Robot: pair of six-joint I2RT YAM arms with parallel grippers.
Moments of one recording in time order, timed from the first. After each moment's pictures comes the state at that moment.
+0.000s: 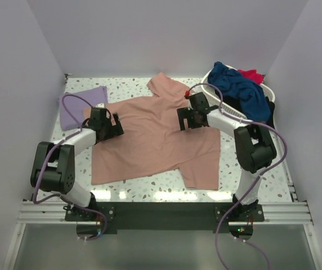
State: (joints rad) left arm -0.13 1.55 0.80 -0.12 -0.05 -0.44; right arm 0.41 1.88 1.26 -0.34 0.05 0.18
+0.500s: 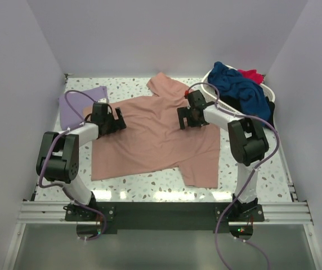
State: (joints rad) left arm -0.12 1.69 0.88 -0.02 0.01 -0.44; right arm 0.40 2.01 1.38 -0.43 0.09 0.19
